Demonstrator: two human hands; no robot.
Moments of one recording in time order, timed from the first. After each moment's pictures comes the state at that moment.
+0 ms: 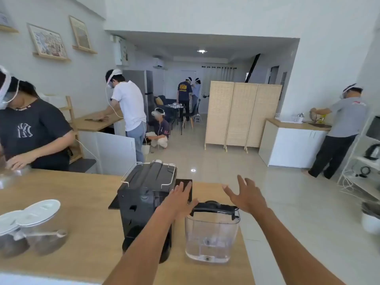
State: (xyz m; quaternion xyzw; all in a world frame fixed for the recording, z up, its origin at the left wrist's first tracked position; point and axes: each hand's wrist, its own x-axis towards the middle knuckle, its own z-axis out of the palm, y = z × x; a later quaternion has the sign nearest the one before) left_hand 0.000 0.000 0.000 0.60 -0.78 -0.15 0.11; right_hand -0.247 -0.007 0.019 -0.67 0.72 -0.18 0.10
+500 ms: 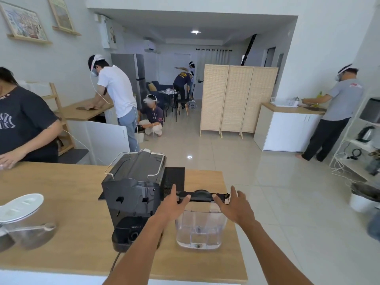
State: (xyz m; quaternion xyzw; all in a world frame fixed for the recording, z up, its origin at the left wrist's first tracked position) left_hand -0.025 -0.007 -0.058 0.64 -0.64 -0.36 0.22; right_hand -0.257 0.004 -0.053 -0.61 0.74 -0.18 0.20
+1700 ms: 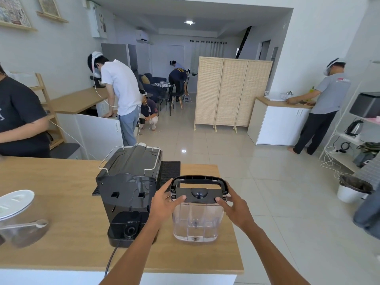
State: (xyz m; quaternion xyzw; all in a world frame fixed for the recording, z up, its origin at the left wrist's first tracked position) left_hand -0.013 0.001 -0.087 0.58 -0.54 -0.41 0.45; right_hand -0.274 0.018 -0.087 -0.64 0.61 -0.37 0.28
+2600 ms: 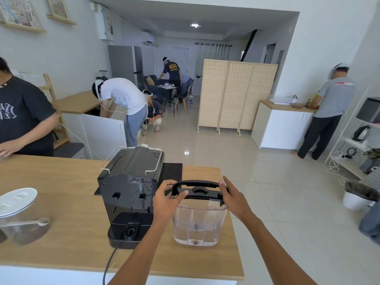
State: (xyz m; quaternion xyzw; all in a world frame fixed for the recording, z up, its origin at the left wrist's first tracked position) left_hand -0.029 0.003 -0.076 0.55 -0.50 -0.35 0.57; right_hand -0.257 0.003 -0.043 -0.60 0.65 -0.34 0.33
